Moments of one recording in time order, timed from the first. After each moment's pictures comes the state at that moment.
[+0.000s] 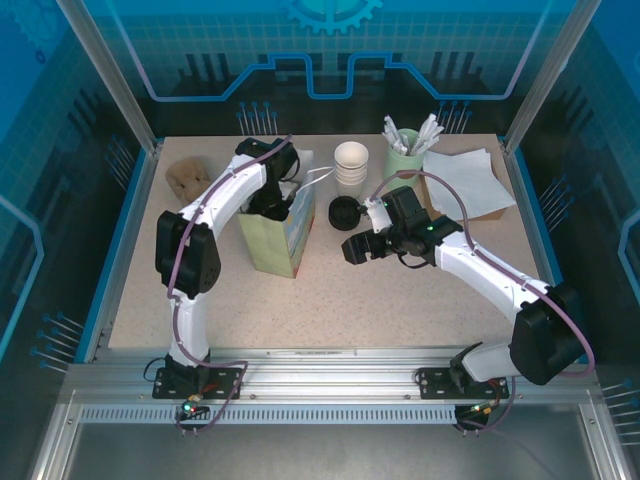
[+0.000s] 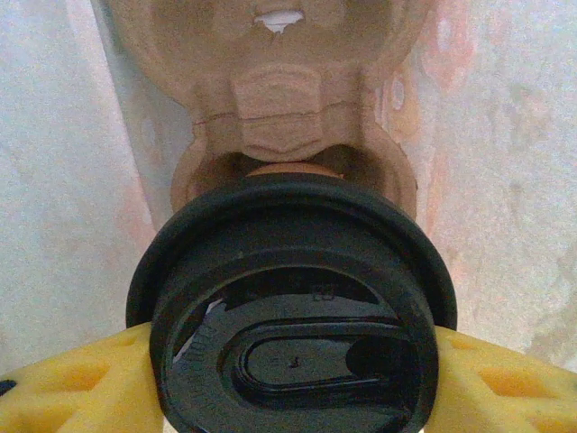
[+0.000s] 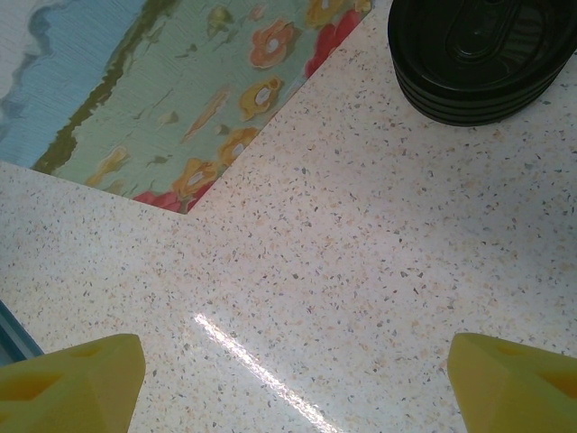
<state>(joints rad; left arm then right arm) -0.37 2.05 1.91 -1.45 0.08 -0.13 0.52 1.39 1.03 -0.56 -0.29 0.18</state>
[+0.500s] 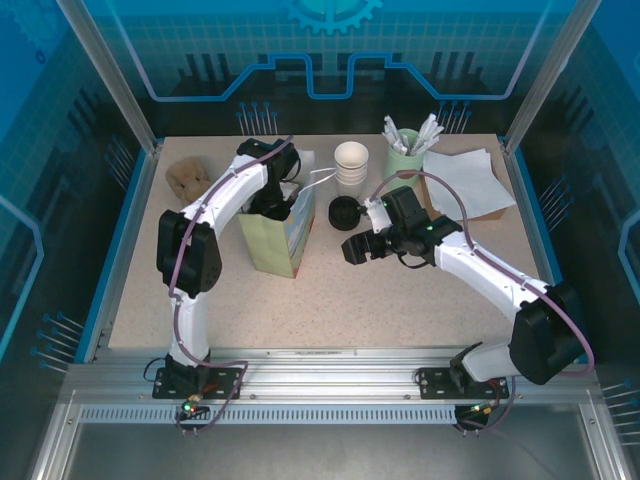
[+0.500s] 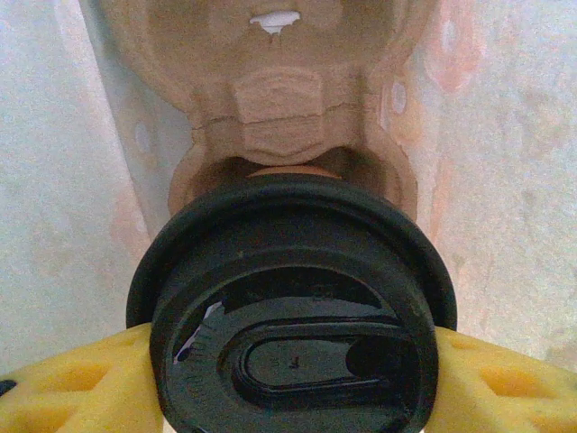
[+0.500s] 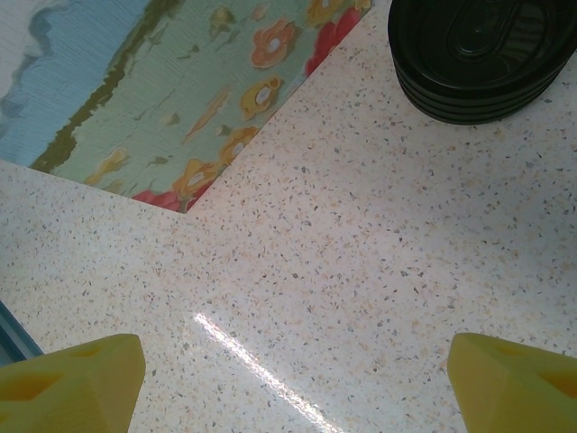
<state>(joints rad) -0.37 2.06 1.91 -1.45 0.08 -0.13 0.52 1.39 1.03 -0.56 -0.29 0.18</state>
